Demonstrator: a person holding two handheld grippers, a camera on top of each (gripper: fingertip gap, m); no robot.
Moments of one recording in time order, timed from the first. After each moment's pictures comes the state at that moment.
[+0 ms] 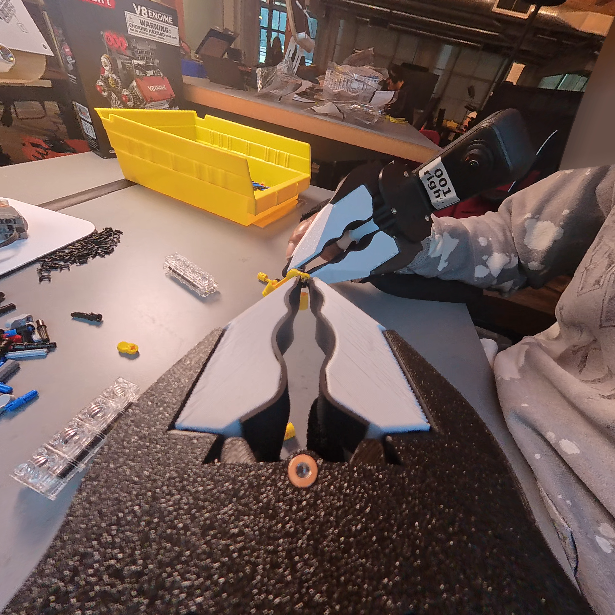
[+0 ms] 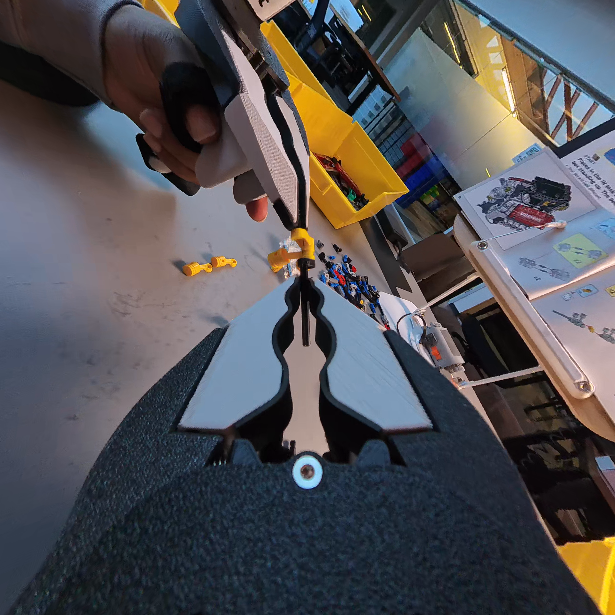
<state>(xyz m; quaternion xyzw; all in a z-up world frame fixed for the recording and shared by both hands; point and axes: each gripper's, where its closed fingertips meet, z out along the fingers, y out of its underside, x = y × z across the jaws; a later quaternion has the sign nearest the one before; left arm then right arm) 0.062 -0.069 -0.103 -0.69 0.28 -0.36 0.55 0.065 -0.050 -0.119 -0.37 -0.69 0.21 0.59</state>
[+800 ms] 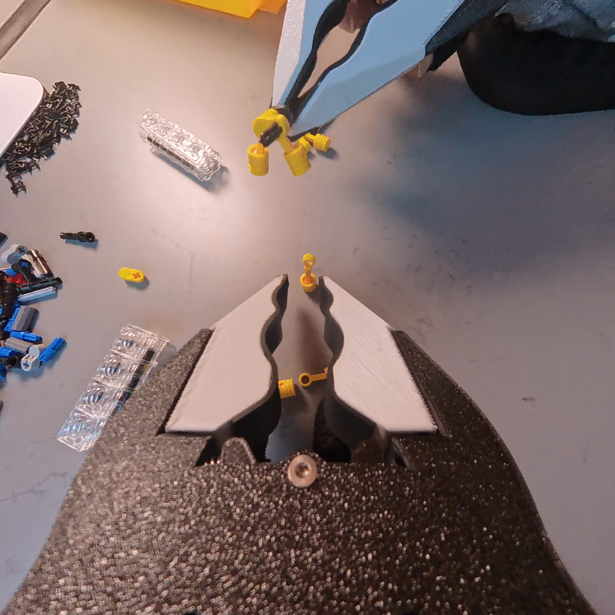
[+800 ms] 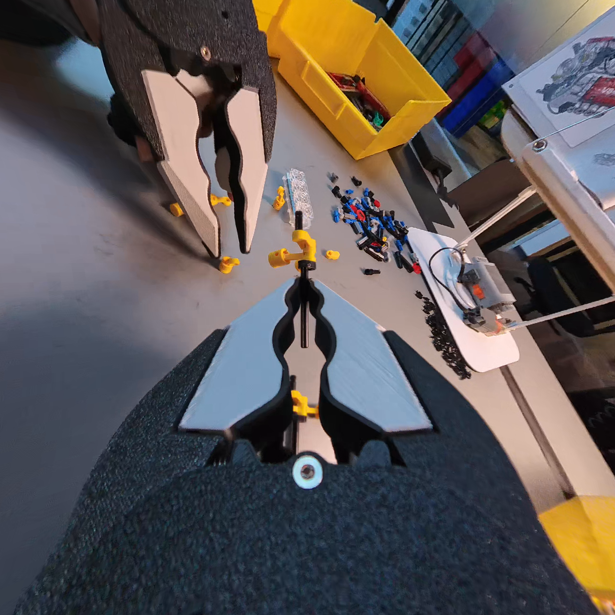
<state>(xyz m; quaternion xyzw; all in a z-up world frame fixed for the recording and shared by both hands) 0.059 -0.054 -0.198 -0.81 0.40 -0.16 0.39 0.087 -0.013 -0.146 -0.45 -0.71 0.23 0.50</state>
